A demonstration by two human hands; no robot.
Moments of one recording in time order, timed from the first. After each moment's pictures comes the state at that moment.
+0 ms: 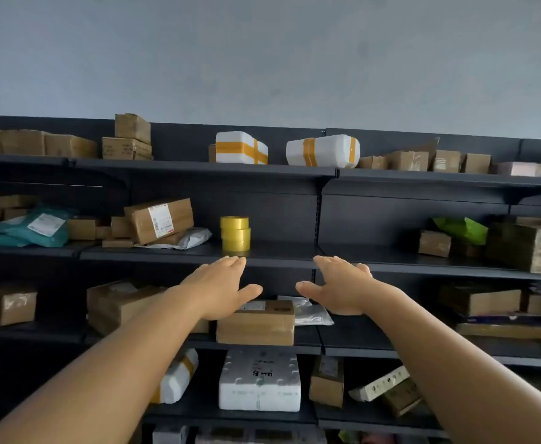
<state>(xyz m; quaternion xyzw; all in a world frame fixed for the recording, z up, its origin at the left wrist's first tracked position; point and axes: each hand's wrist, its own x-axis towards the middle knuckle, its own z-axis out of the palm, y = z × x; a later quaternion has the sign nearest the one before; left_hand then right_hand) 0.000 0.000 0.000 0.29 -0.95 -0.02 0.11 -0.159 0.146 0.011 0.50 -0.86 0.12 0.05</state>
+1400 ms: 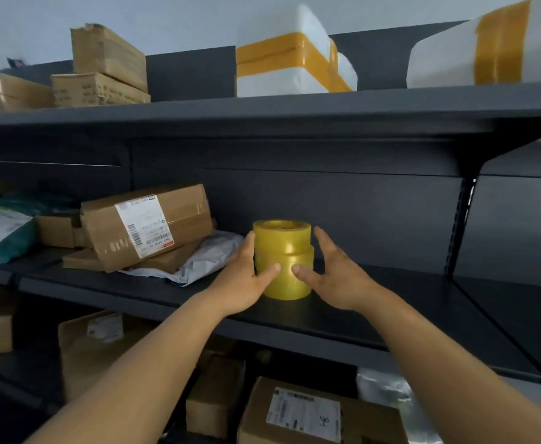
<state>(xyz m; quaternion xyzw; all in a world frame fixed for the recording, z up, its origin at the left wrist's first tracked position) -0.268 -0.424 -0.047 0.34 -0.85 -0.29 0.29 -0.423 -0.320 -0.025 0.59 -0.73 0.32 -0.11</state>
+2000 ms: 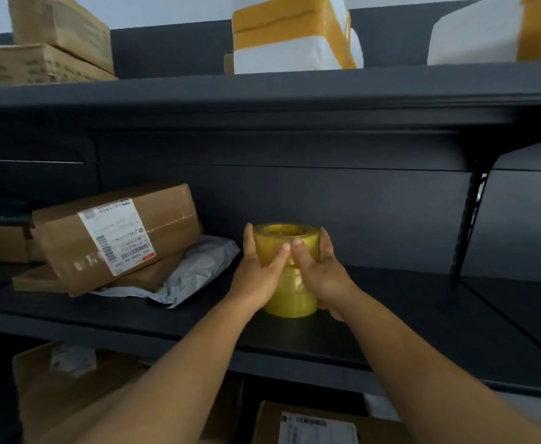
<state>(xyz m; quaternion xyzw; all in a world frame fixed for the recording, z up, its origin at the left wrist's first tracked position) -0.314 -0.476 -0.052 0.32 -0.73 -0.46 0.39 -0.418 -0.402 -0.040 0.42 -0.70 0.53 -0.23</state>
